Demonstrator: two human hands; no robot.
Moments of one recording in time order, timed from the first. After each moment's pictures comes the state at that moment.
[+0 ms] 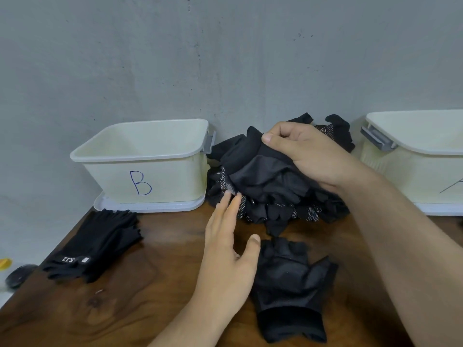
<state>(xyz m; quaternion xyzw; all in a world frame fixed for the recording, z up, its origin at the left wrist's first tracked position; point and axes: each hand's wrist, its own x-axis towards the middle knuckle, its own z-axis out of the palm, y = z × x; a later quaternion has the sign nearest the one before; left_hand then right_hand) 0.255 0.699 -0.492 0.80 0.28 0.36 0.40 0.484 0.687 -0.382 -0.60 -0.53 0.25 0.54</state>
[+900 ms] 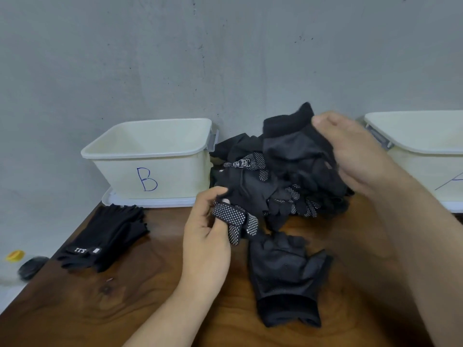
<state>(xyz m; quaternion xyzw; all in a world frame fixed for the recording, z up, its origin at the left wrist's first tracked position) 0.253 0.713 -0.478 0.60 0.25 0.52 0.56 0.502 0.647 -0.378 -0.56 -0.42 0.23 0.68</state>
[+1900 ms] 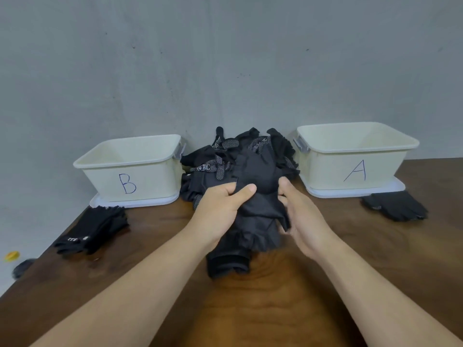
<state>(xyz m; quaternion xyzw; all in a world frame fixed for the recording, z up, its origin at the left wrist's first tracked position) 0.303 0.630 -0.413 0.69 0.24 0.28 0.62 0.439 0.504 -0.435 -0.56 -0.29 0.37 0.69</state>
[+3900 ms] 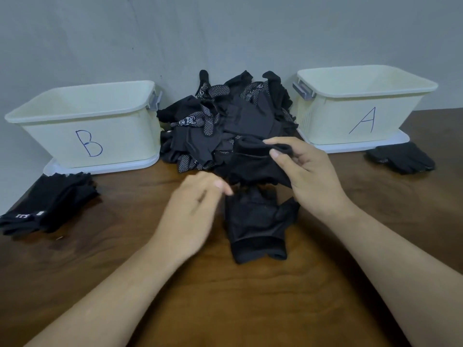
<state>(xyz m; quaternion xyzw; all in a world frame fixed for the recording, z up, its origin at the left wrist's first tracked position) 0.242 0.652 -0.482 0.87 0.19 0.32 0.34 0.449 0.516 -0.469 -0.65 -0.45 0.09 0.61</state>
